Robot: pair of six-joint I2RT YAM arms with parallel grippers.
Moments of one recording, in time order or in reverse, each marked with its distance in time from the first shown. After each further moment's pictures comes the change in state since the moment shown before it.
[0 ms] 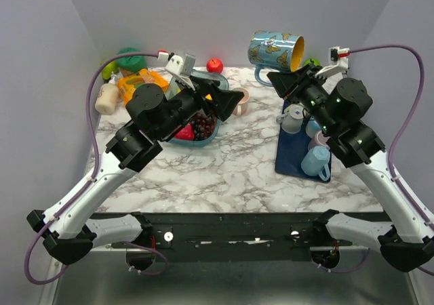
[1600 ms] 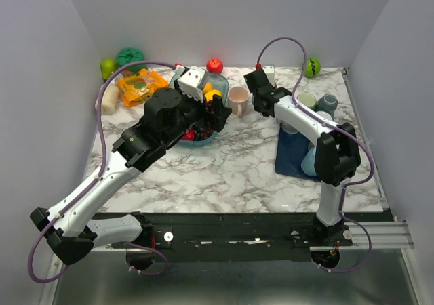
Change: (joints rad) left arm 0.013 -0.006 -0.079 -0.229 -0.146 0.196; right arm -0.055 0.864 0.289 -0.423 0.521 -0.277
